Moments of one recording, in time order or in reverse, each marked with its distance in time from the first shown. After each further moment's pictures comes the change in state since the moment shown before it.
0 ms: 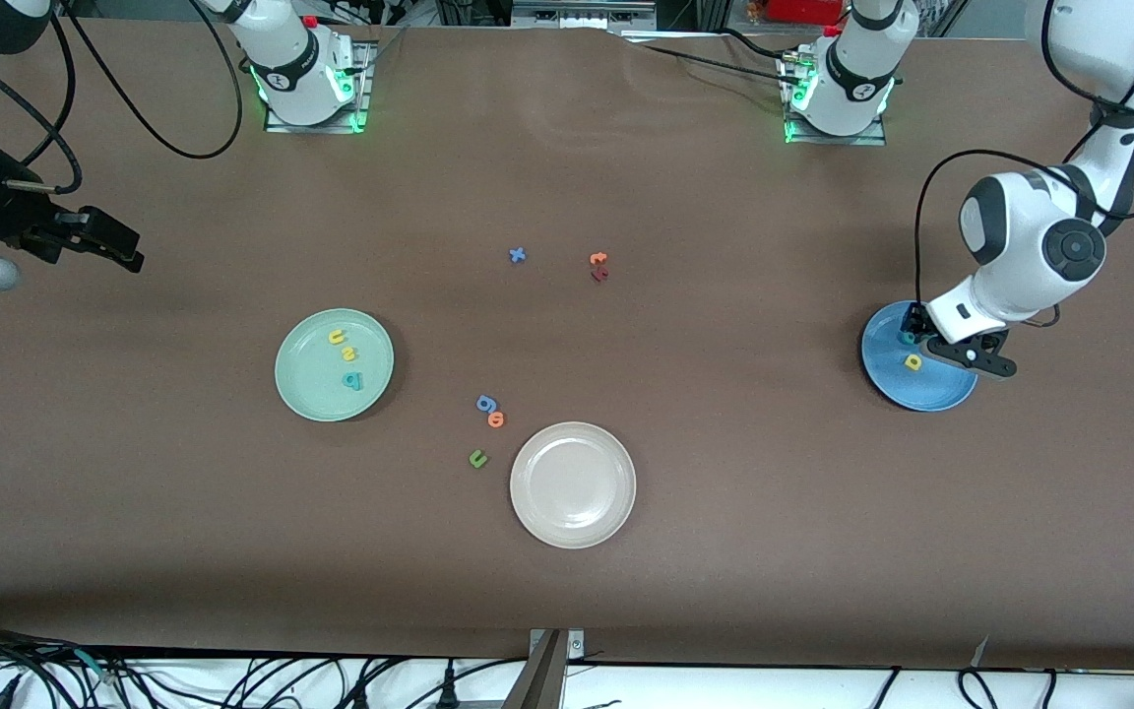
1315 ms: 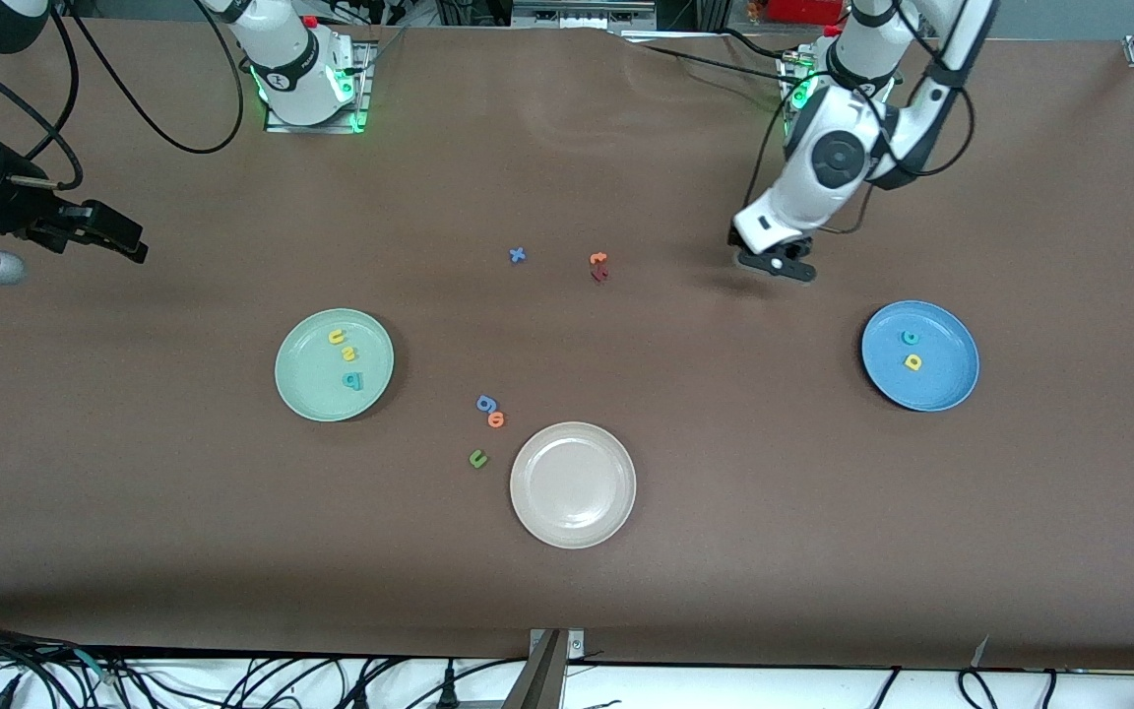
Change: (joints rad) left arm -0.155 -0.229 -0.368 -0.343 -0.123 0.047 -0.463; right arm -0.002 -0.021 -0.005 -0.035 0.012 -0.020 0.001
